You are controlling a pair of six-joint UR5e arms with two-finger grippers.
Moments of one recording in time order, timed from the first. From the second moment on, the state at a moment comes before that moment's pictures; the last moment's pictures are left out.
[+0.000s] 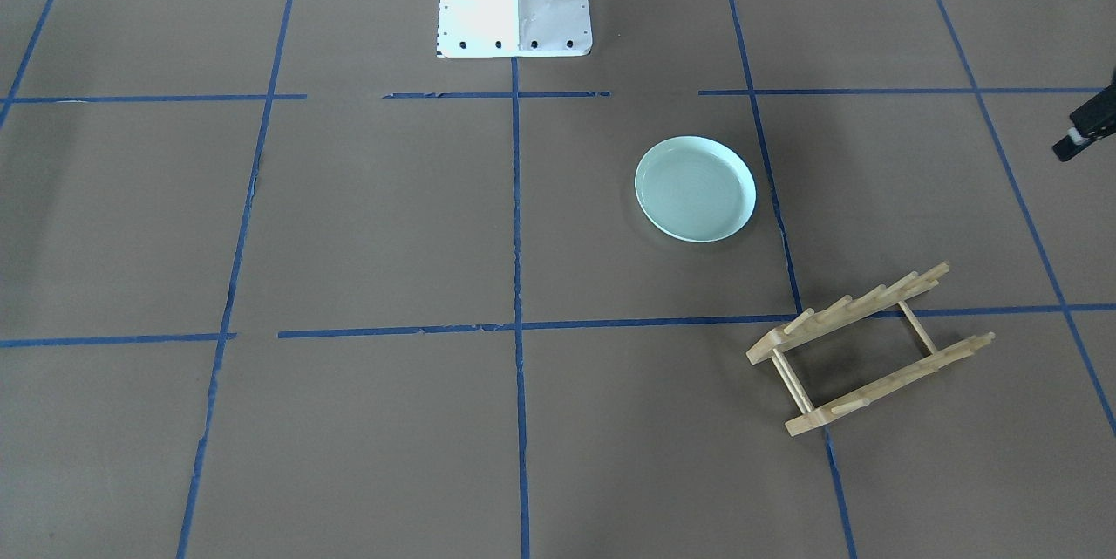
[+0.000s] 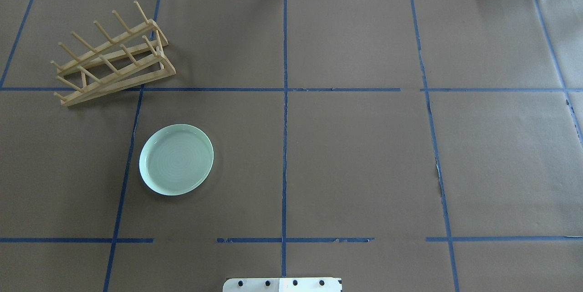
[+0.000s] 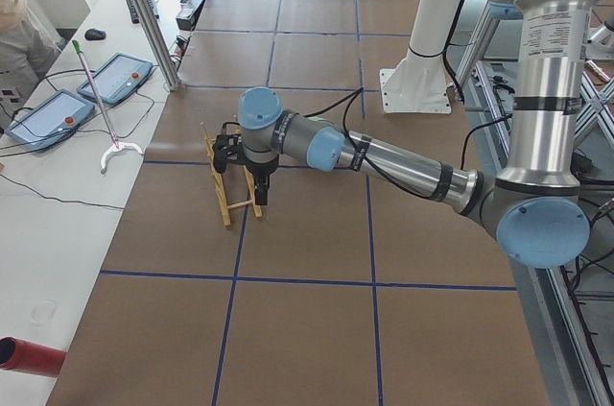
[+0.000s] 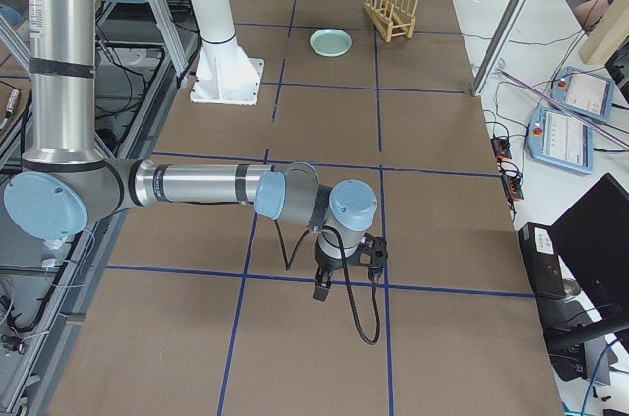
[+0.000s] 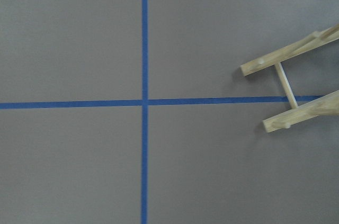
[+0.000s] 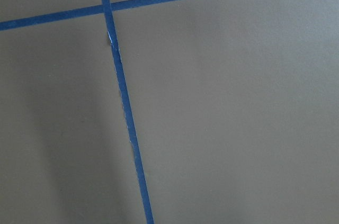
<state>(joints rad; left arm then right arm) -1.36 -1.62 -1.89 -1.66 -2.44 -0.61 1.60 -1.65 1.70 -1.83 2.29 0.03</state>
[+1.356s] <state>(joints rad) -0.65 -2.15 -1.57 -1.63 -2.11 -1.63 1.60 -1.65 1.71 -1.83 2.29 0.03</state>
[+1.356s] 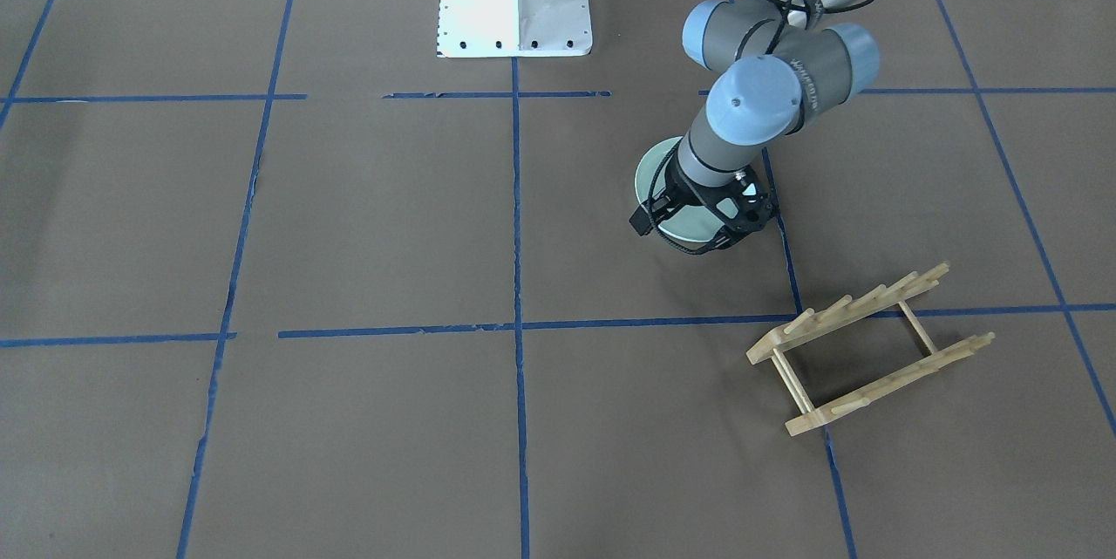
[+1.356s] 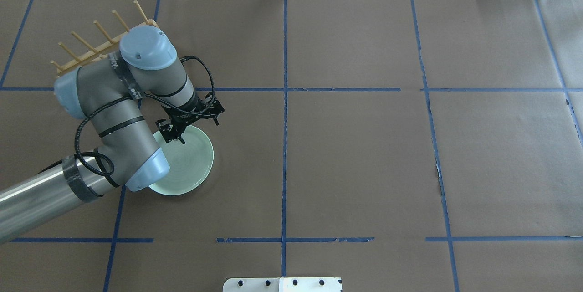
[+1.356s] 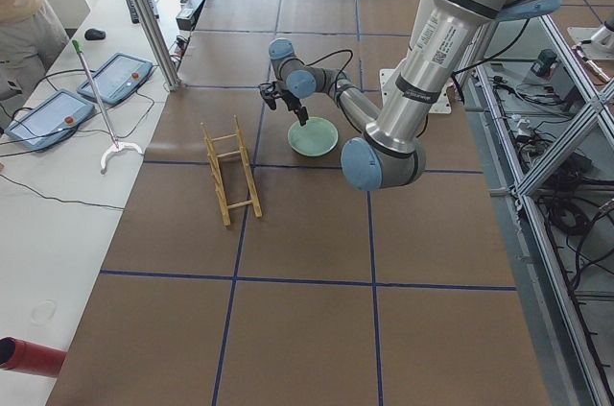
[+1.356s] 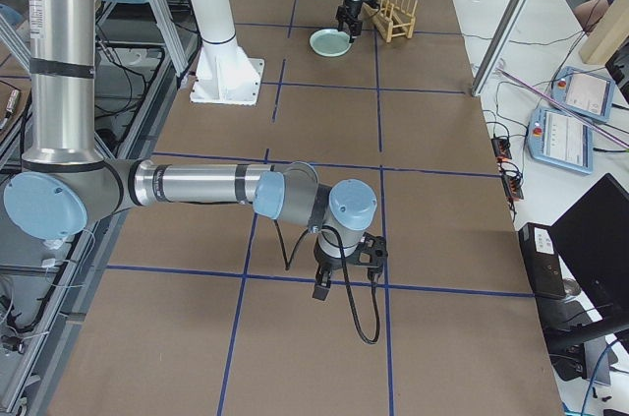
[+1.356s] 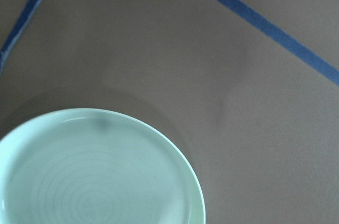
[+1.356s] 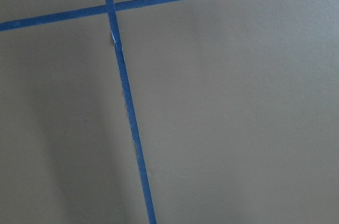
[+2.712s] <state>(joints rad) -0.59 -2.21 -1.53 -1.55 -1.99 -1.60 1.60 -1.66 1.66 -1.75 2.29 0.02</state>
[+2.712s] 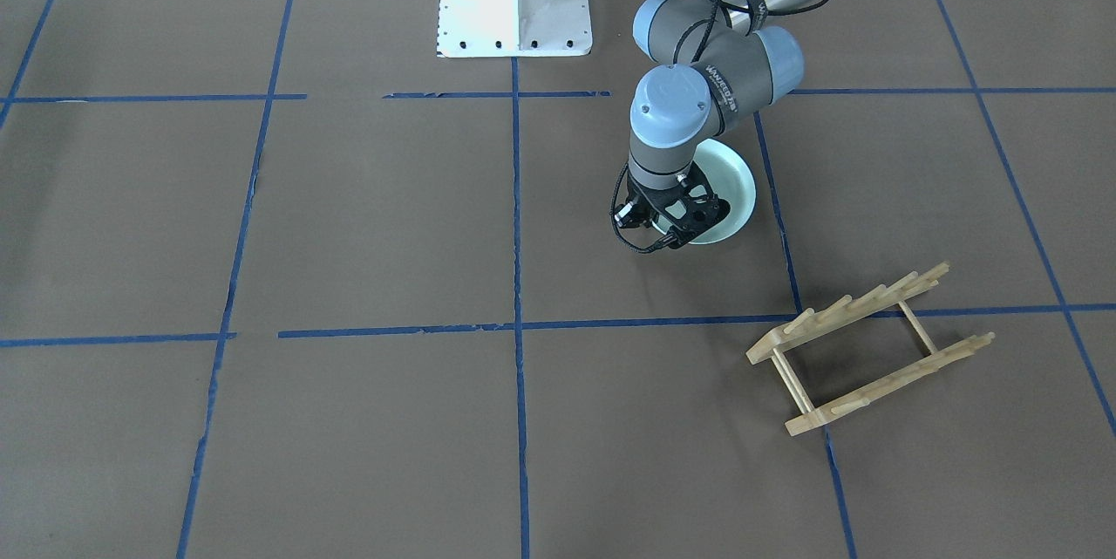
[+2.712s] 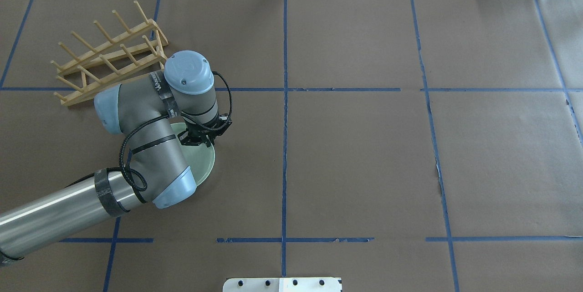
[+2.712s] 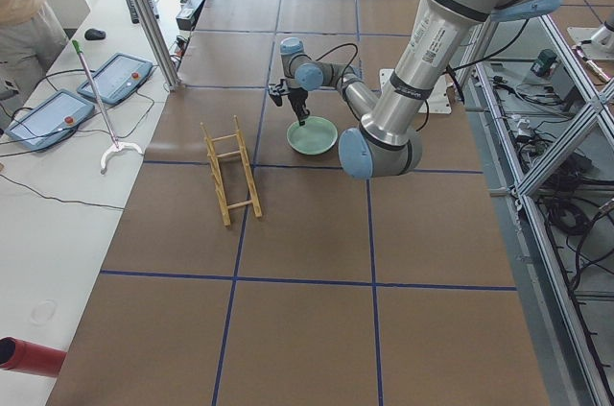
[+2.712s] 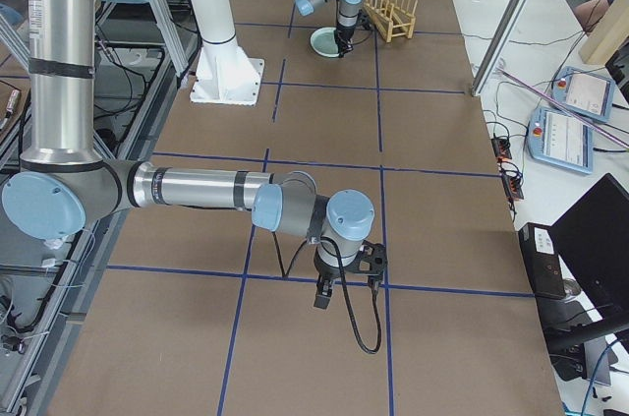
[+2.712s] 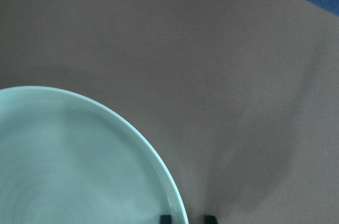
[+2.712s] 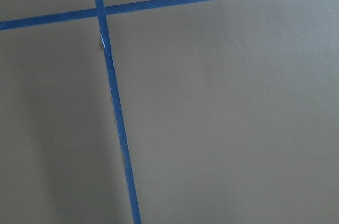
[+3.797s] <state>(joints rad) -0.89 -2.23 -1.88 -1.57 -1.99 -1.56 1.60 -1.66 1.65 -1.73 2.29 0.02</state>
